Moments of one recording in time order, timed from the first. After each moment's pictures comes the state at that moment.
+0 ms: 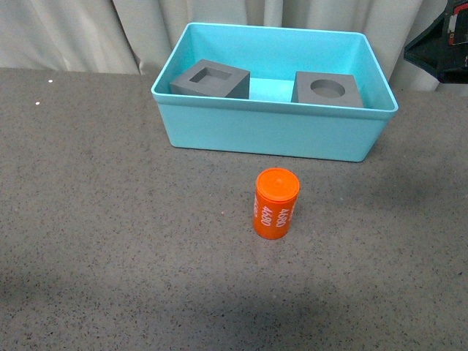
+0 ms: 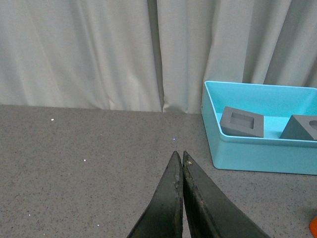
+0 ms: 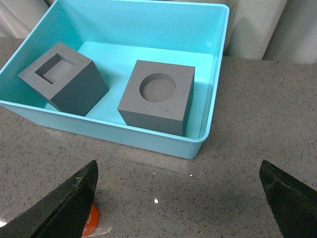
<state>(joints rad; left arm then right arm) 0.00 0.63 0.02 0.62 0.00 -0.01 0.18 1.47 0.70 0.24 -0.10 0.07</state>
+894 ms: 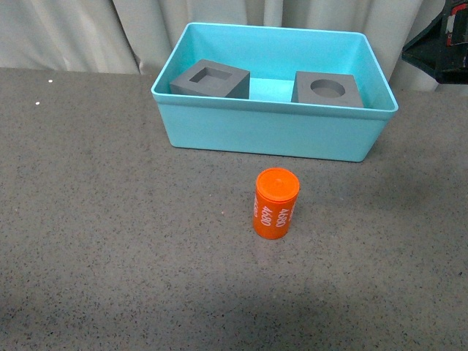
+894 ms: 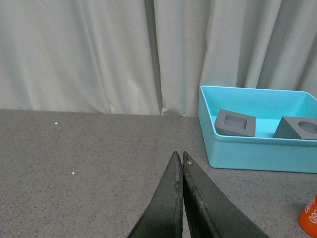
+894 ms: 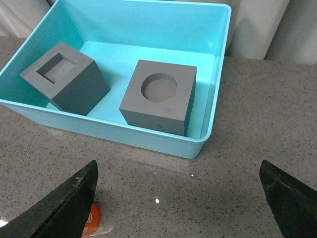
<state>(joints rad) 0.00 0.22 0.02 0.22 0.00 -0.01 0.18 1.47 0.70 0.24 -0.10 0.07</state>
